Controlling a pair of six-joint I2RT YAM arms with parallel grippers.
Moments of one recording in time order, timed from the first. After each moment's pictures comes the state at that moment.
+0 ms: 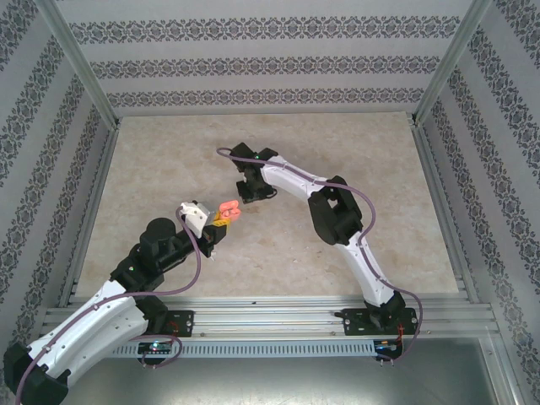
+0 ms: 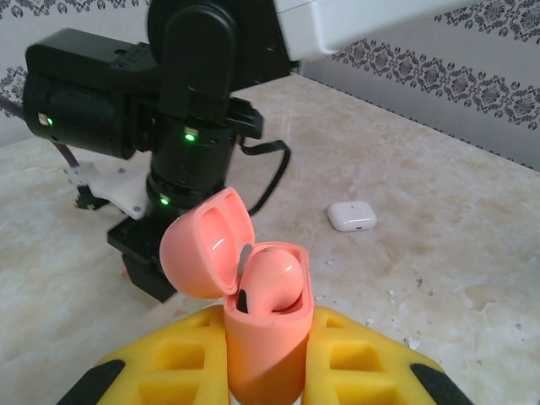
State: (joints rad) left arm -0.59 0.60 0.43 -0.07 0.16 -0.03; right arm 0.71 2.39 2.02 -0.96 -0.04 0.44
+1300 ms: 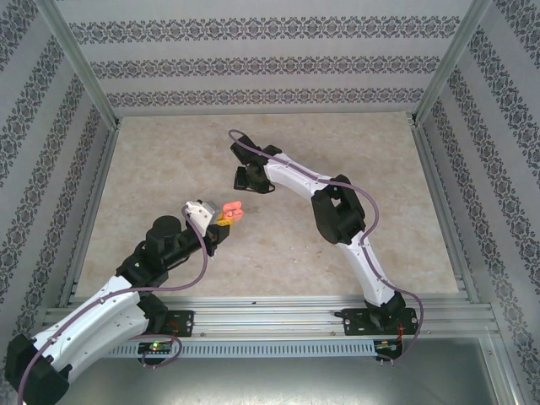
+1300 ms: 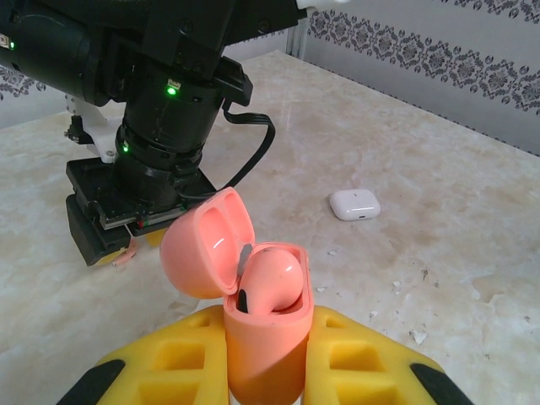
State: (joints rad) left arm -0.59 0.66 0.42 -0.02 0.16 -0.03; right arm 0.69 2.41 2.08 -0.84 -0.03 0.79
